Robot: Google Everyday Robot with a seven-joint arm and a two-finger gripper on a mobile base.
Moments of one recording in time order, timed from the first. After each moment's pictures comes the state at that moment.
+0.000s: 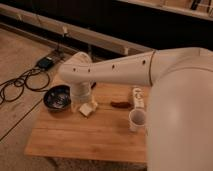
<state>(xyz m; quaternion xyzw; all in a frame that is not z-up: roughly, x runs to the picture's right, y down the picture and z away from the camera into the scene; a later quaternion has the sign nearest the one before) -0.104 0.102 0.703 -0.26 0.23 0.64 0.68</state>
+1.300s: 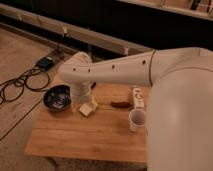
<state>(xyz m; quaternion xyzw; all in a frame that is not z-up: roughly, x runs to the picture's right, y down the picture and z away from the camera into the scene) -0.104 0.102 0.703 -0.26 0.23 0.64 0.68</state>
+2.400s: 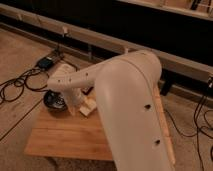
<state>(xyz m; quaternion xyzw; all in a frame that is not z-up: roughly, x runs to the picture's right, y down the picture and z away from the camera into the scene) -0.135 0.125 0.808 -0.22 0.28 0.54 0.76</state>
